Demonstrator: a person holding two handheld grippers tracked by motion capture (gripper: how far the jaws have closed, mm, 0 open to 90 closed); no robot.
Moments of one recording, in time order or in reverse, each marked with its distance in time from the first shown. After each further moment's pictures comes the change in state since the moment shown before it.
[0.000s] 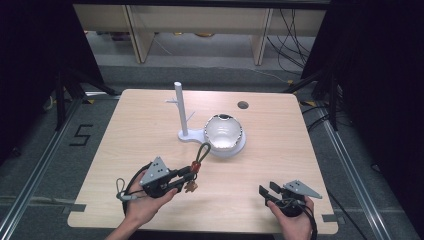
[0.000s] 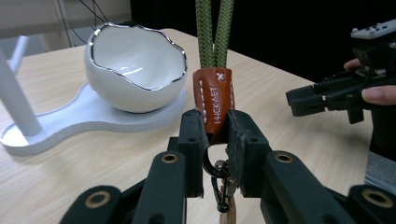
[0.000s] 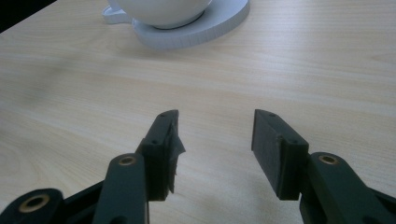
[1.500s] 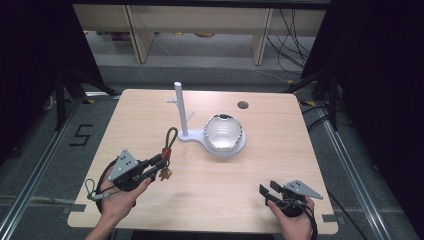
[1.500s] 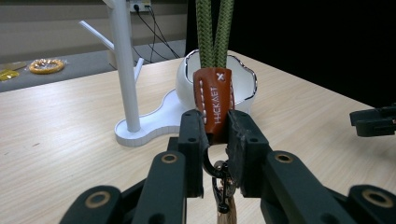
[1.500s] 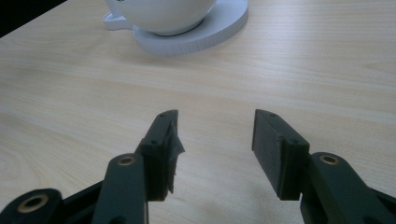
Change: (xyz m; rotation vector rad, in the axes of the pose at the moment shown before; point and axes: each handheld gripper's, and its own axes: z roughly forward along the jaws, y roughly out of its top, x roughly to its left) left arm 0.038 0.006 -0.049 -0.092 0.190 -0.029; right arm 0.001 0.002 -0.002 -0.028 -0.004 -0.012
